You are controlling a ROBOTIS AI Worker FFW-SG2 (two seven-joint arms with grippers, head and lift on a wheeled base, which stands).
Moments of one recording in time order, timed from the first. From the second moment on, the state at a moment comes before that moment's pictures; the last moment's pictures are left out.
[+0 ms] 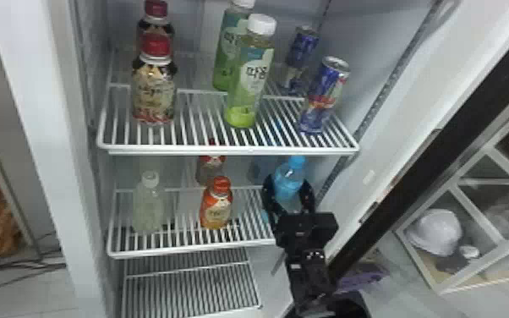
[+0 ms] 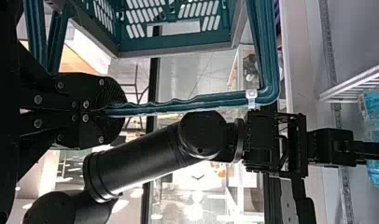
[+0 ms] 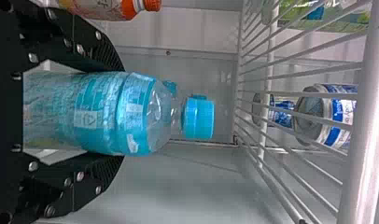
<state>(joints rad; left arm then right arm) 0.46 0.15 -0.14 -1.95 1.18 1.34 -0.27 0.07 -0.15 0.02 -1.26 -0.07 -0.47 -0.10</state>
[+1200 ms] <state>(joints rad) 0.47 0.15 -0.13 -1.95 1.19 1.34 -0.27 0.39 -0.18 0.05 -1.69 -0.22 -0.39 -0.05</state>
